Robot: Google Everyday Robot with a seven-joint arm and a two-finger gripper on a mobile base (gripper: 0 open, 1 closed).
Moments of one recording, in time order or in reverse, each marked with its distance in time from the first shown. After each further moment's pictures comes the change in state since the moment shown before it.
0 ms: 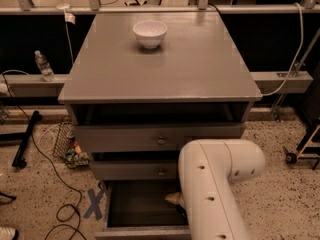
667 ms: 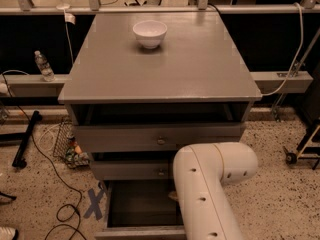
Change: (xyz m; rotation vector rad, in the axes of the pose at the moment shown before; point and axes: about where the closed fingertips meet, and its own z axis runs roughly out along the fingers) arm -0.024 -0.010 0.023 0.001 -0.056 0.058
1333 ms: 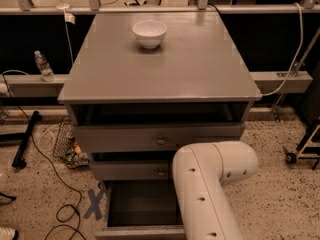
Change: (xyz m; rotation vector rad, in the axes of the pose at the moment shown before) arm -0.004 -0.002 -0.003 0.006 -0.011 0.009
